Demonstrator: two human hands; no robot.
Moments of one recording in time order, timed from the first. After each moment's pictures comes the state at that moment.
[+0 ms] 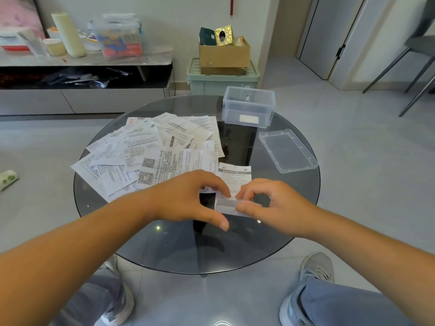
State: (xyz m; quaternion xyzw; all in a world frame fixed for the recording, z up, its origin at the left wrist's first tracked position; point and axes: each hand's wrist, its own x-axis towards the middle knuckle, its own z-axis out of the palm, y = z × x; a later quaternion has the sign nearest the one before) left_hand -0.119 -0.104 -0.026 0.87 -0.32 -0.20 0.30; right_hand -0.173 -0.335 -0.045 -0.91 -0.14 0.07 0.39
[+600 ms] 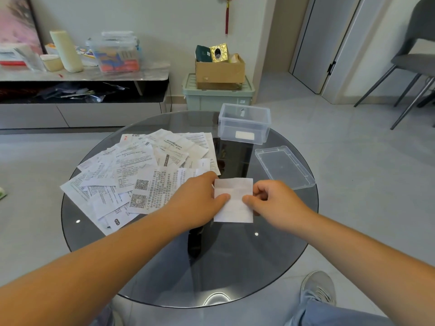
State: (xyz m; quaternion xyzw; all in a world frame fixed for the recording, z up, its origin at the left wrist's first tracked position) left_hand -0.092 -0.148 -0.044 0.94 -0.17 -0.07 0.28; right_hand -0.133 -0.341 -0.047 -0.91 0.03 0.04 0.41
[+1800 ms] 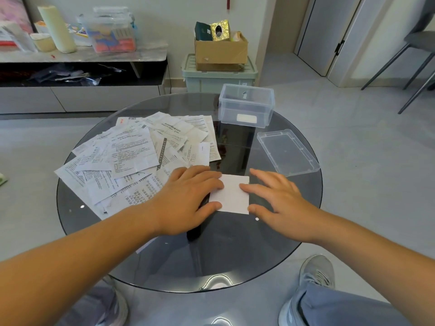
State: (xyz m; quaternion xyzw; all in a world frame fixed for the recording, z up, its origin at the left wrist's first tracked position) left_hand -0.099 -0.110 -0.069 0.92 -0.38 -0.01 0.10; right_hand -0.154 -0.358 -0.064 -0.97 -0.12 0.09 0.16
